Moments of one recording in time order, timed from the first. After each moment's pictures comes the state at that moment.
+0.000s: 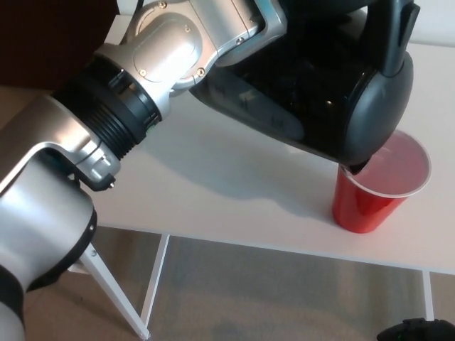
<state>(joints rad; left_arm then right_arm) -1.29 0.33 -0.77 0.56 1.19 -0.27 0.58 -0.01 -0.43 0.19 0.71 -0.23 0.01 0.25</state>
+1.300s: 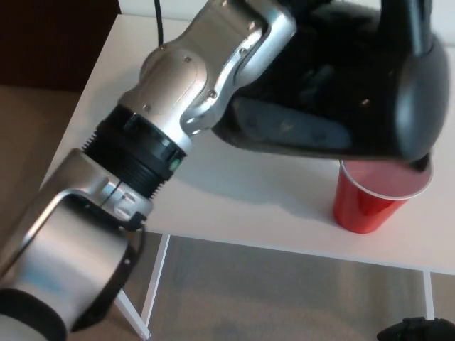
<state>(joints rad) -1.11 0.14 -0.42 0.45 1.04 -0.13 0.37 -0.01 -0.43 0.19 0.69 -0.23 0.02 0.25</state>
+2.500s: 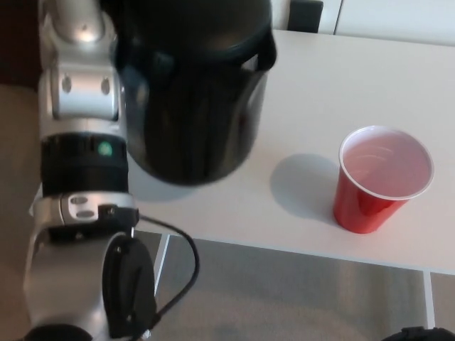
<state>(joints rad) -0.97 -0.01 0.42 0.45 0.49 0.31 0.16 0.02 -0.43 0.20 0.70 -0.23 0.00 0.25</state>
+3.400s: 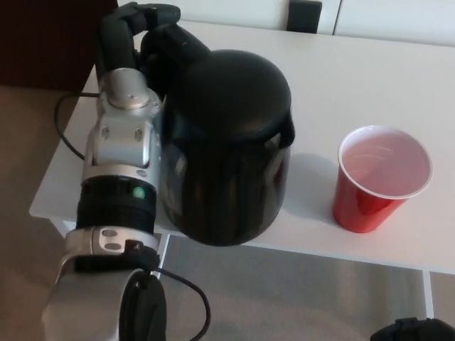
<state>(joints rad) -0.89 -0.06 0.29 0.61 0.29 0.38 0.32 -0.02 -0.44 0.22 0.69 -0.24 -0.01 0.26</state>
